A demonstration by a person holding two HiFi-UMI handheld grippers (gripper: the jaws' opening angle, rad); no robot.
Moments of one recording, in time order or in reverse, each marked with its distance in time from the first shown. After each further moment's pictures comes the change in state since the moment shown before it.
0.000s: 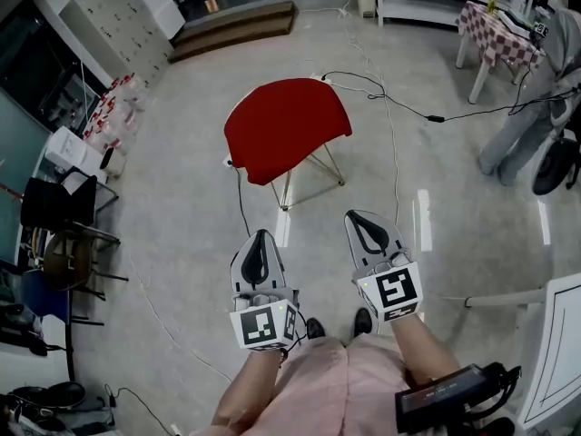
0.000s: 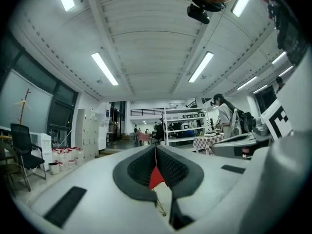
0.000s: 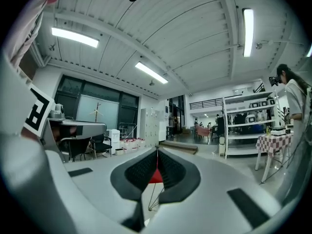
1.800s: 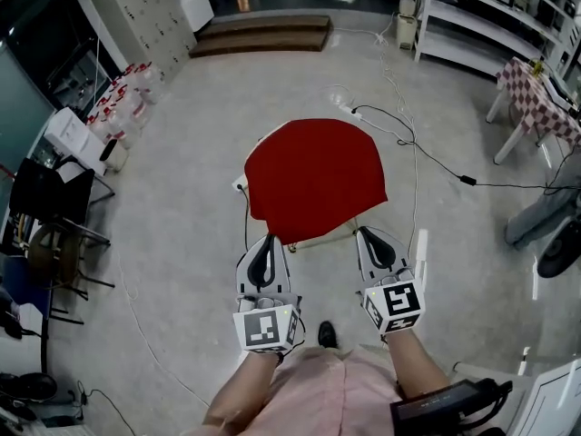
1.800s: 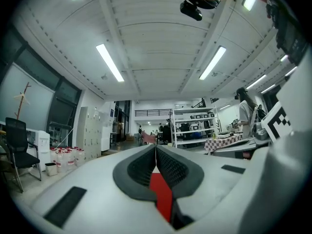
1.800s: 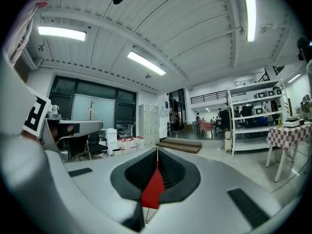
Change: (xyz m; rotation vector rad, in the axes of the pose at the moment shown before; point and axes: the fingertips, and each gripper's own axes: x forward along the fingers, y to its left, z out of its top) left arm 0.228 0.139 -0.027 -0.025 -0.020 0.048; right arm 0.269 -0.060 -0.006 0.047 0.047 0.022
